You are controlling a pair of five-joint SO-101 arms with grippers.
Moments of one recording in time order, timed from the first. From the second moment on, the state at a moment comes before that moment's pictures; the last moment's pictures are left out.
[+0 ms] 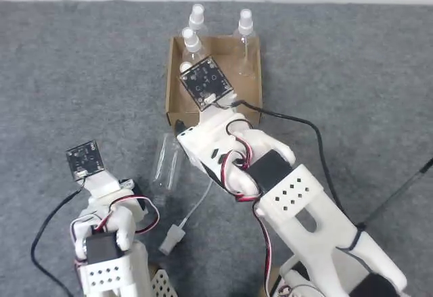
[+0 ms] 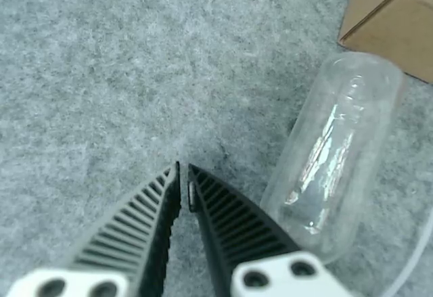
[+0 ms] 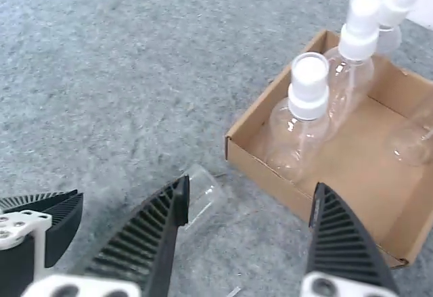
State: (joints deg) left arm -17.8 -103.2 97.0 72.0 17.4; right arm -44.5 -32.5 32.8 44.6 -2.9
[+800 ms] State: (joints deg) left arm -17.8 -103.2 97.0 72.0 17.4; right arm -50.5 -22.7 29.1 42.4 -20.8
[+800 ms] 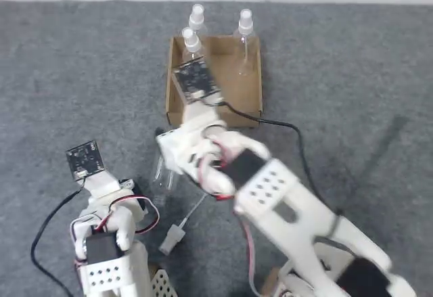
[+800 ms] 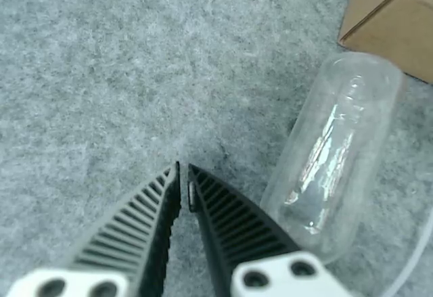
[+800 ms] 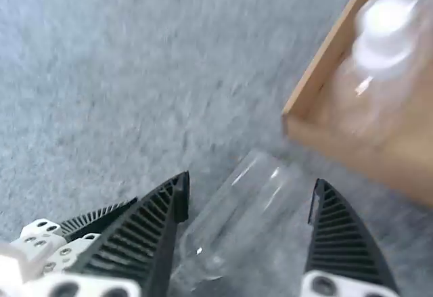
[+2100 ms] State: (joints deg) left arm -17.8 -103.2 97.0 72.0 17.4; right arm -52.6 14.2 3.3 54.2 -34.9
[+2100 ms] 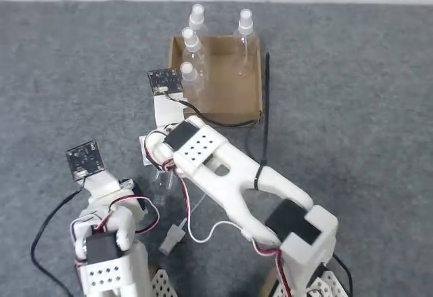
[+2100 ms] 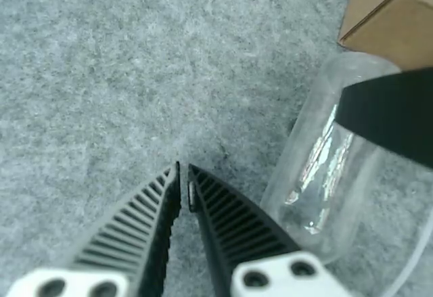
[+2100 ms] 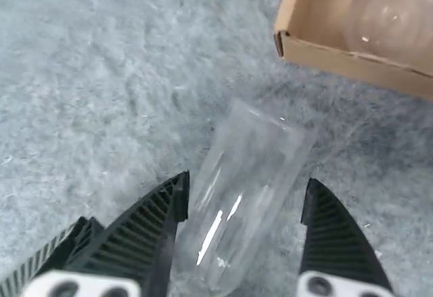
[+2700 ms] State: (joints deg) left arm -17.8 -103.2 97.0 72.0 17.4; right arm -50.1 26.0 -4.8 54.8 -35.0
